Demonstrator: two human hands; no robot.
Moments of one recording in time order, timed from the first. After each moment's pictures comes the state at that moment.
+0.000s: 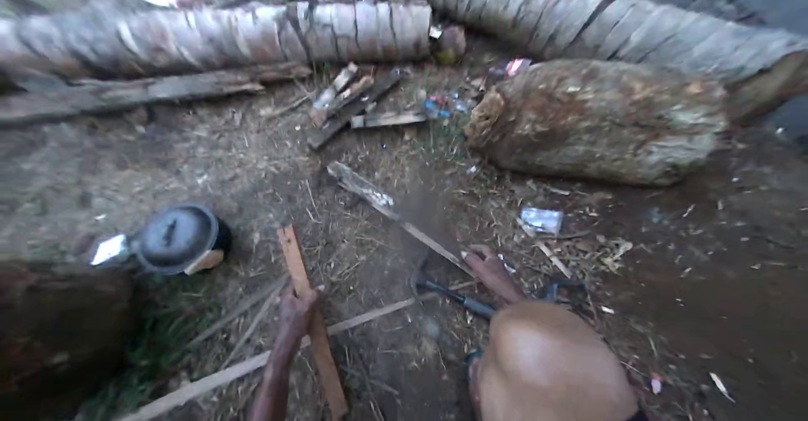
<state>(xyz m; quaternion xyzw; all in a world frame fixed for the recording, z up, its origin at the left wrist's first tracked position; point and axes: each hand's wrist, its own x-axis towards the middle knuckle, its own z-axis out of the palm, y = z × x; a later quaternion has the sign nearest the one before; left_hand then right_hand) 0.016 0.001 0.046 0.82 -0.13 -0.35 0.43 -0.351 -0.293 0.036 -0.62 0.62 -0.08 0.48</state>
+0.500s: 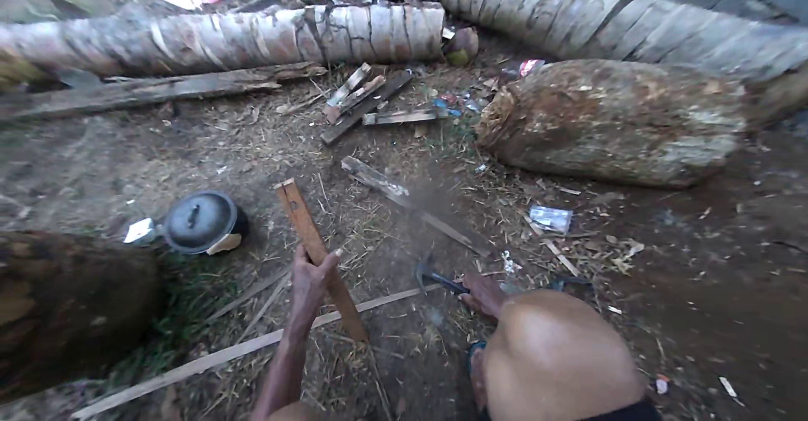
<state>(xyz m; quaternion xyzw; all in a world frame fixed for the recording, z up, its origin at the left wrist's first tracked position) -0.003 -0.036 0.112 0.74 -0.20 -0.28 0.58 -0.359 -0.247 0.001 -0.80 0.42 0.31 0.29</state>
